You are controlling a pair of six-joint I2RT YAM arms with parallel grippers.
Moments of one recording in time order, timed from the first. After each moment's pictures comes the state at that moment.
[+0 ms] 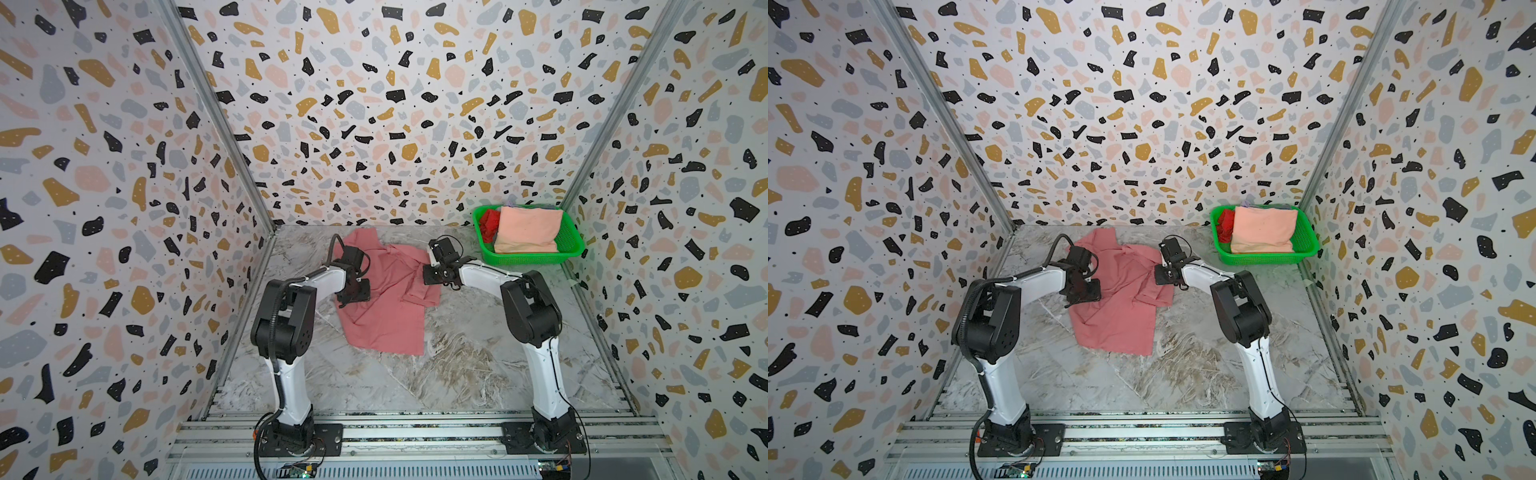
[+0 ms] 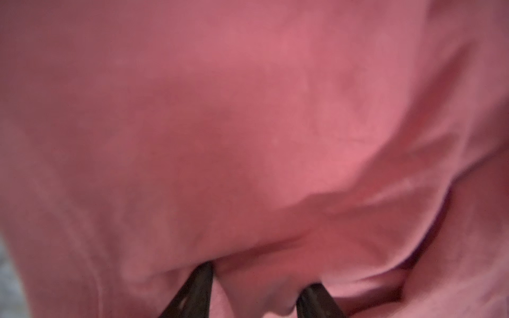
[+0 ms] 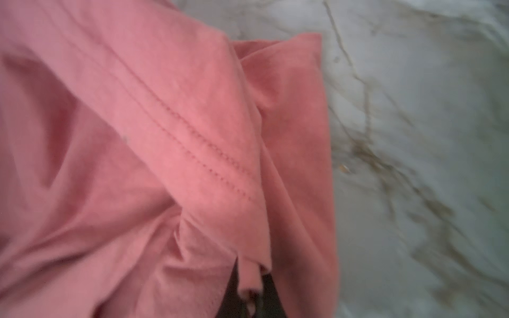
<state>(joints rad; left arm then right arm) -0.23 2.00 1.34 -0.55 0.02 -0.30 0.48 2.17 1.55 -0.30 -0.02 0.28</state>
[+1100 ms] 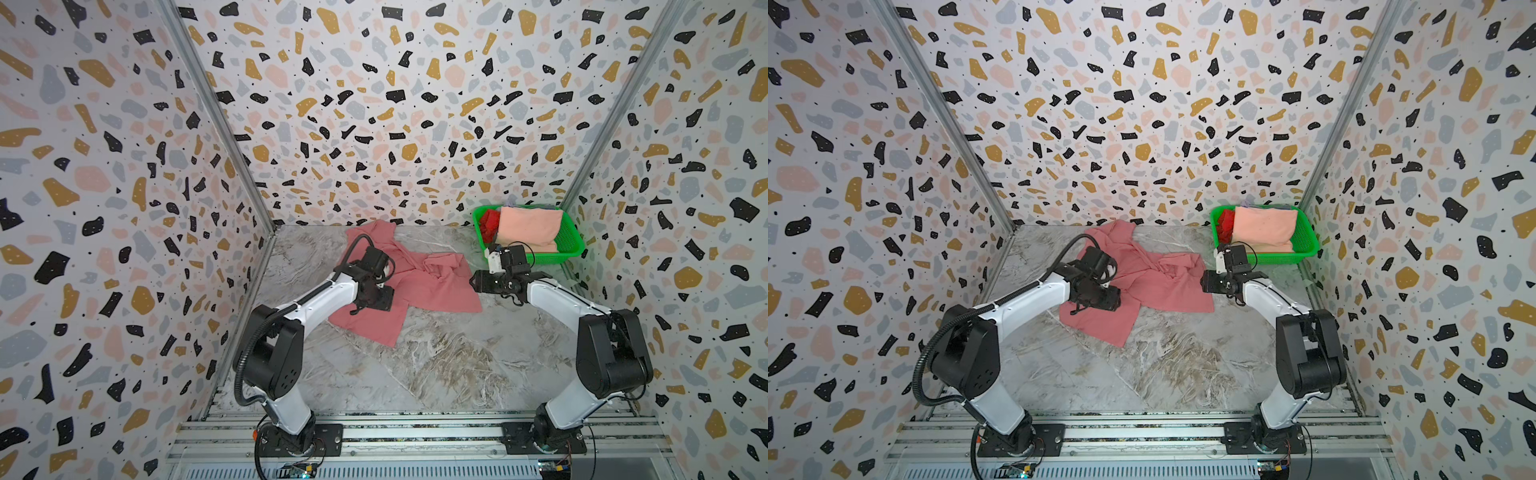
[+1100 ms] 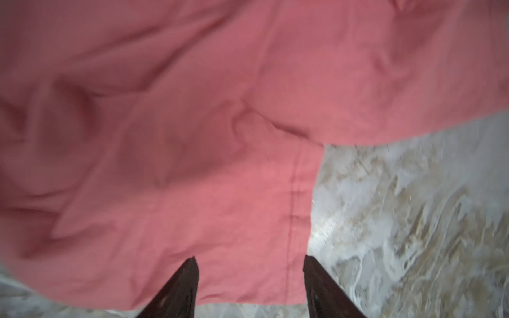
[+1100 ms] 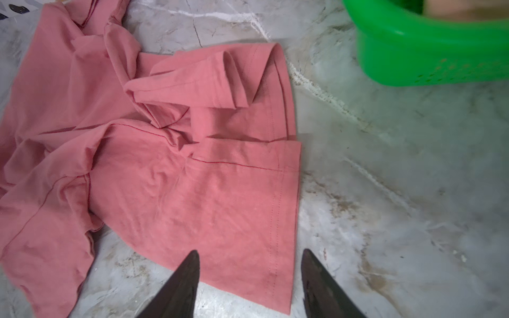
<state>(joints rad) -0.53 1.70 1.23 -0.73 0.06 -0.22 0.22 1.64 1.06 -0.29 -0.22 0.23</state>
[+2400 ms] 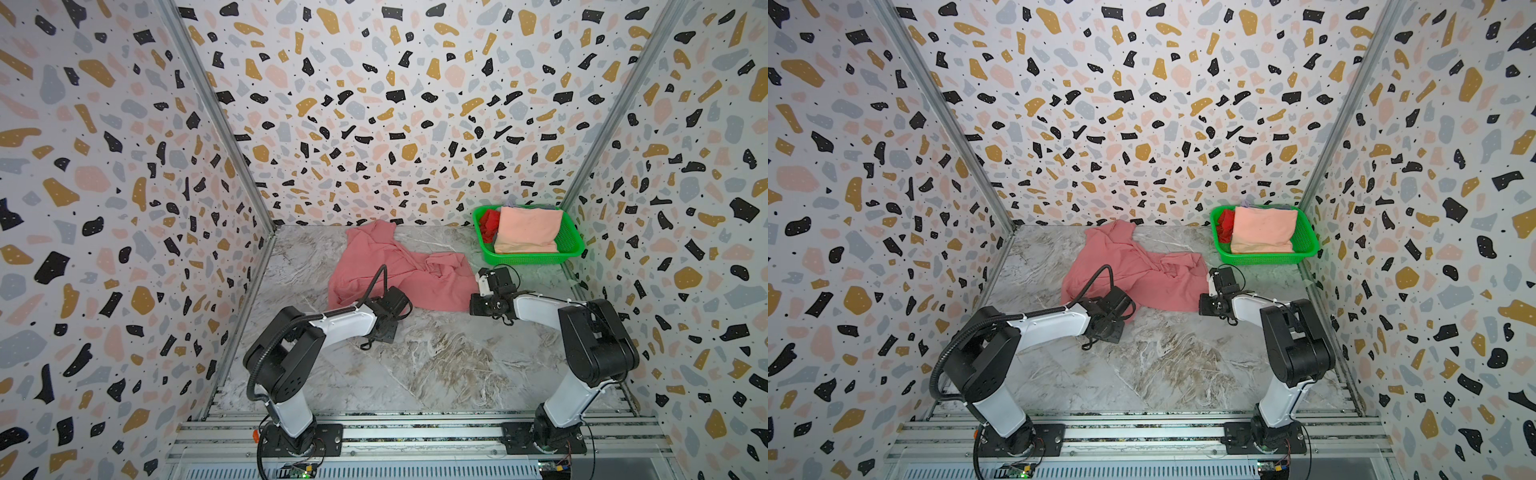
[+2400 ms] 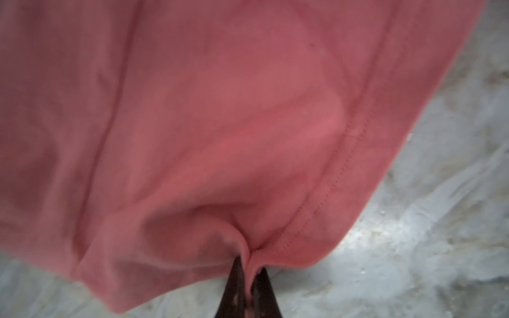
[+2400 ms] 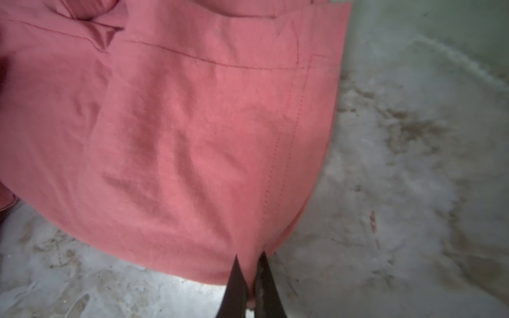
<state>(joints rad) -0.67 1.67 0.98 -0.60 -0.26 -0.42 0.28 1.70 0.88 -0.17 -0.16 0.26</state>
